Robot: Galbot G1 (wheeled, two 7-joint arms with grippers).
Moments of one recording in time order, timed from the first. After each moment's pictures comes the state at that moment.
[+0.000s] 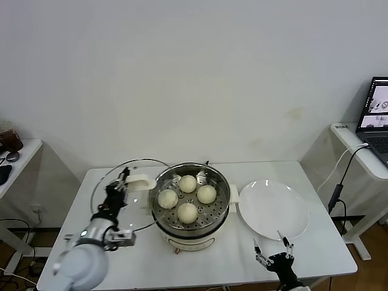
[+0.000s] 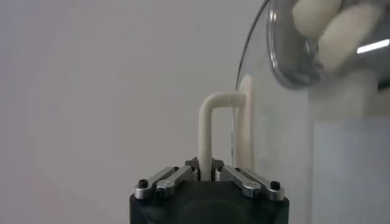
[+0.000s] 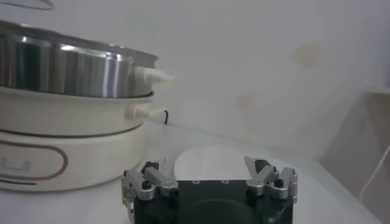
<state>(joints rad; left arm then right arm) 1.22 -0.92 -0.28 -2.13 0.99 0.45 0.16 -1.63 1.48 0.70 1.80 -0.05 0.26 -0.27</state>
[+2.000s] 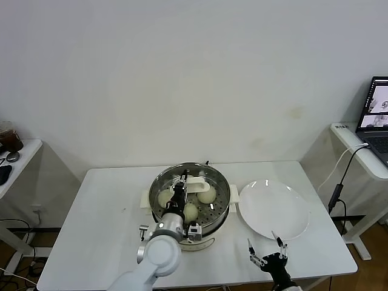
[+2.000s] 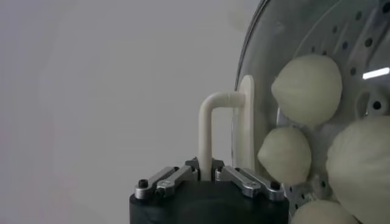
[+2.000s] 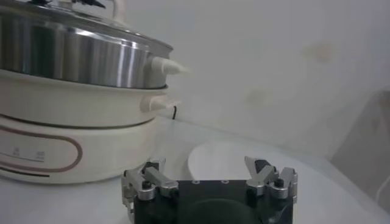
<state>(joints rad) 0.96 -1.24 0.12 -1.88 1.34 0.54 0.25 -1.63 1.49 0.67 1.80 -0.10 0.26 -0.25</state>
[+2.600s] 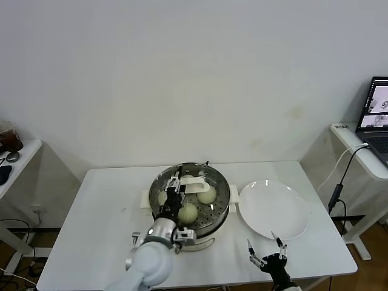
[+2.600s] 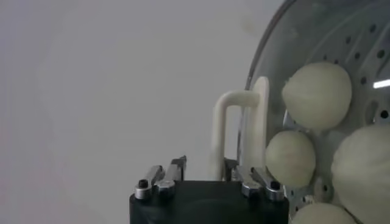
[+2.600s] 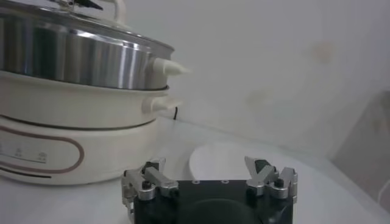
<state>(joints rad) 1.06 -1.23 0.03 -1.99 1.15 0.49 0.15 -1.63 1.50 0.67 1.80 -0.10 0.26 -0.25</state>
